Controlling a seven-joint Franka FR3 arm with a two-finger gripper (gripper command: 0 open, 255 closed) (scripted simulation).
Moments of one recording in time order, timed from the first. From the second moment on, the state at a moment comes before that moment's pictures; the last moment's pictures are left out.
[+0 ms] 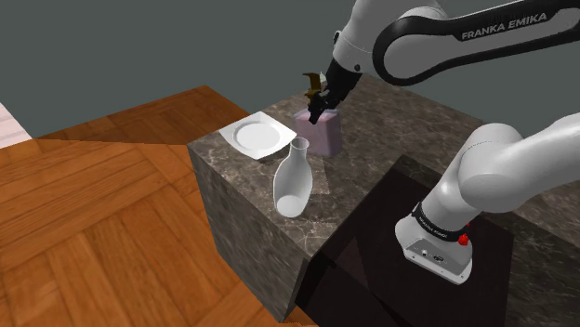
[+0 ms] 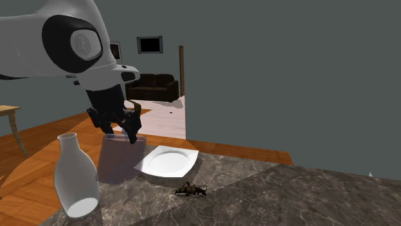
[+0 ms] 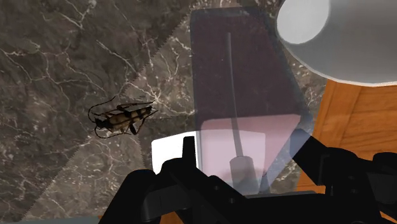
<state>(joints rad) 0.09 -0.67 0.13 -2.71 0.04 2.29 0.21</state>
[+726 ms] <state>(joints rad) 0.08 -0.59 0.15 -2.80 0.05 2.47 0.22</state>
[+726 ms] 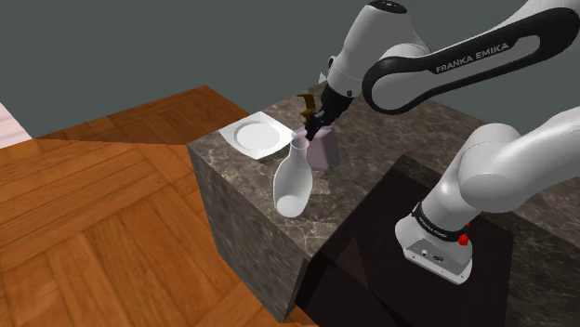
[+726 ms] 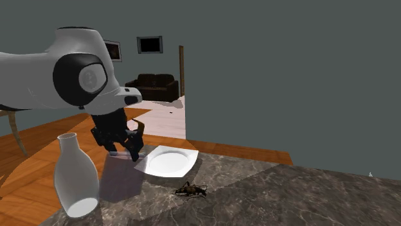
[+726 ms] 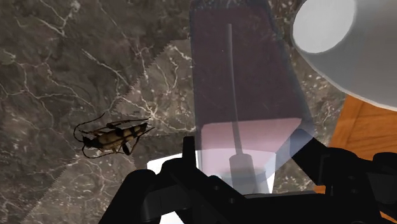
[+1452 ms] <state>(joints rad) 0.07 -0.45 0.17 -2.88 0.04 2.68 0.24</state>
